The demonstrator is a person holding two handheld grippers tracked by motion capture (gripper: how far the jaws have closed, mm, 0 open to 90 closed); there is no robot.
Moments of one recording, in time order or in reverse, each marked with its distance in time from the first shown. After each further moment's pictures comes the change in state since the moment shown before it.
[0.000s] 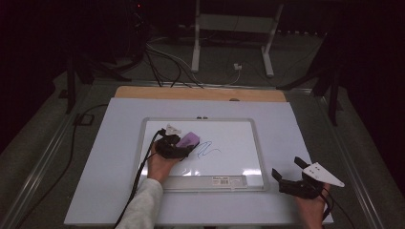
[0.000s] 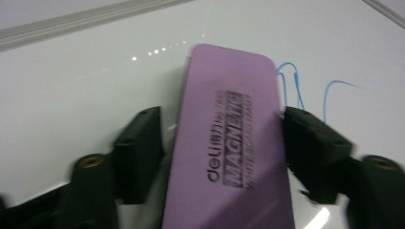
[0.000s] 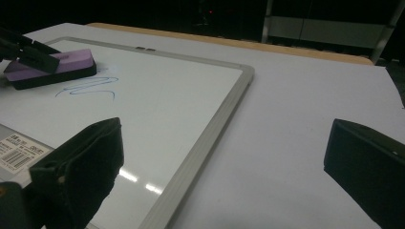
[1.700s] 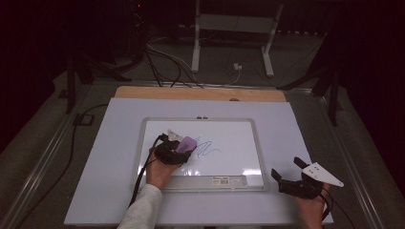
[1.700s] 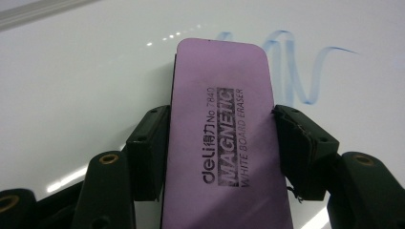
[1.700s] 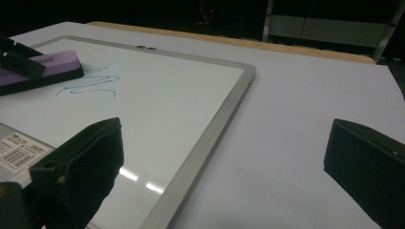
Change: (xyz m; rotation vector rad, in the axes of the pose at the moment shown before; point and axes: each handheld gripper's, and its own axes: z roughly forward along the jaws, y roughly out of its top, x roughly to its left) left arm -0.026 -0.007 -0.013 0.072 0.034 0.055; right arm 0.001 0.000 0.001 0.004 0.003 -0.002
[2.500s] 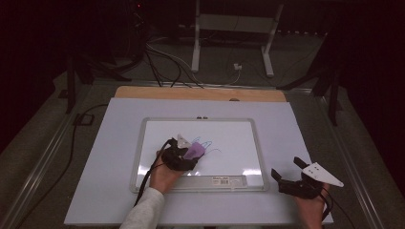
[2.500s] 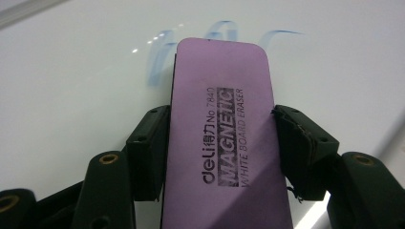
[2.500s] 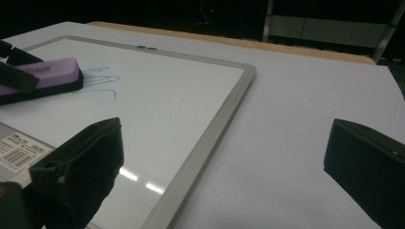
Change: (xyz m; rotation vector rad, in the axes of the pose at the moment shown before) left arm -0.025 -0.001 -0.001 0.013 -0.061 0.131; right arm 0.001 0.000 0.000 -0.001 0.000 -0.001
